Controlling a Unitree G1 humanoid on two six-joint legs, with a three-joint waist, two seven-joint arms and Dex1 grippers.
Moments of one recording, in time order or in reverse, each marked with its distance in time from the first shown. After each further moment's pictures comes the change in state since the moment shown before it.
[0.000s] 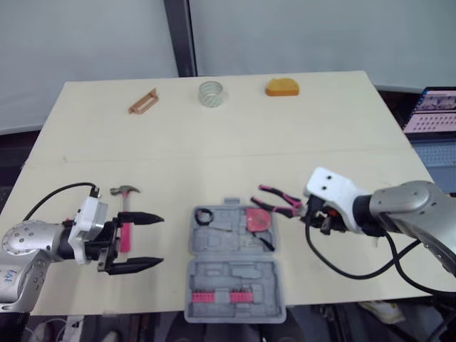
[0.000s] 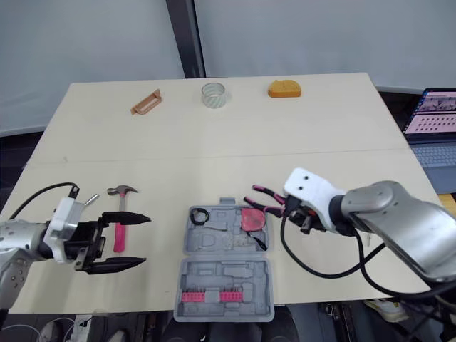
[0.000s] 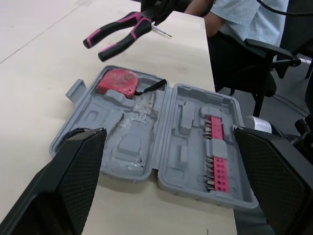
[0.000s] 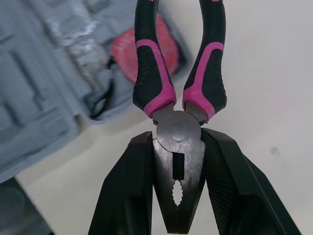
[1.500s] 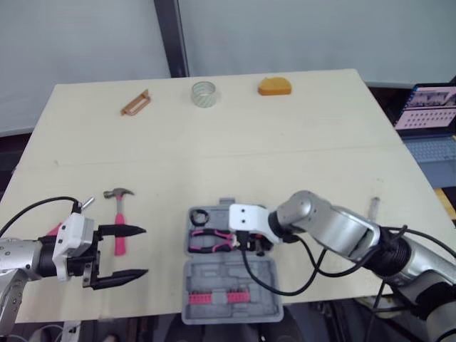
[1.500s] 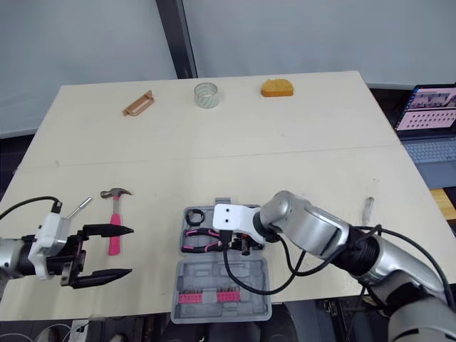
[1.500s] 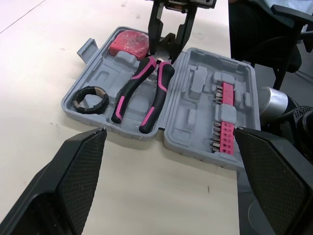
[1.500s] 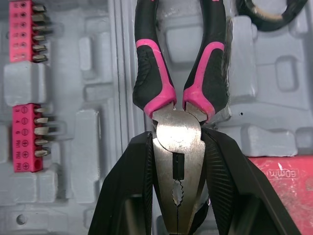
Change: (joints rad) left arm 0.169 0.008 0.127 -0.039 0.069 -0.041 0.045; right arm -0.111 0.392 0.508 0.374 -0.376 -0.412 0.160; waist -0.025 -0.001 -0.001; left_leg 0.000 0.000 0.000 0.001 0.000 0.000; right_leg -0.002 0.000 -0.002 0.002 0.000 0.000
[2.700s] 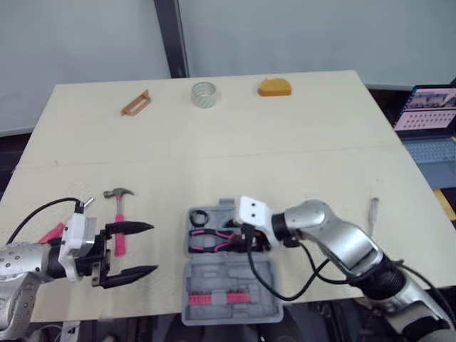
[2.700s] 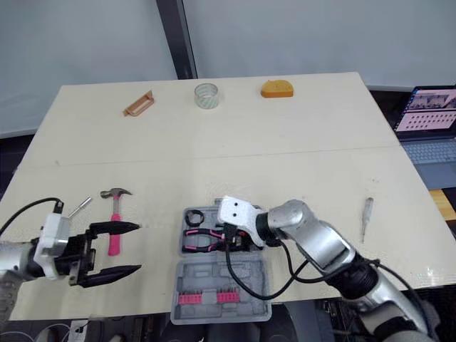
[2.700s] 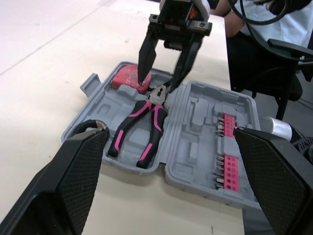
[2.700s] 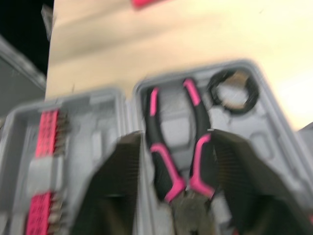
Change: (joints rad) left arm -0.024 -0.110 -0.019 -0.031 -0.040 -0.033 0.026; right arm 0.311 0.156 -0.341 0.024 0.007 -0.276 0.024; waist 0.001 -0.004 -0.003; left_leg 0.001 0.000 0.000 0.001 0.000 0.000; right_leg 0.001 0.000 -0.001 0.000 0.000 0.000
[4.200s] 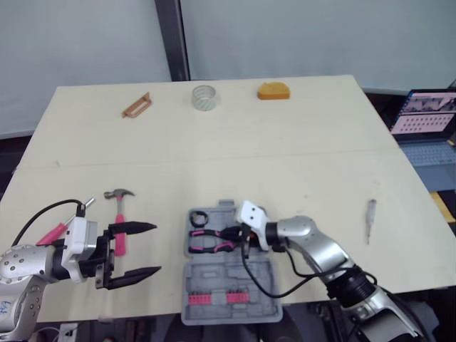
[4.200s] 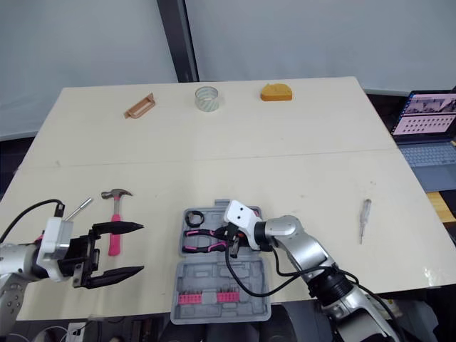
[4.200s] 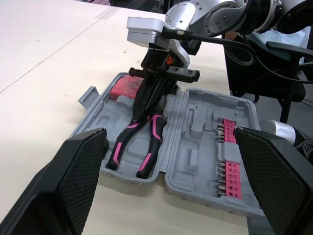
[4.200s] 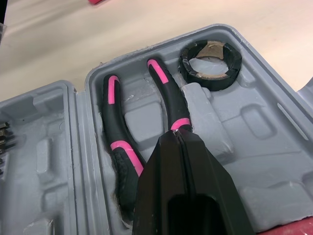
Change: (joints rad) left arm 0.008 -0.011 -0.014 0.003 0.001 -0.044 0.002; right arm 0.085 0.150 0.003 0.371 -0.101 -0.294 -0.037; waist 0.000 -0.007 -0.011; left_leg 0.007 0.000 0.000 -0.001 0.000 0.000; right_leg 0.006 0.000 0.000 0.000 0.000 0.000
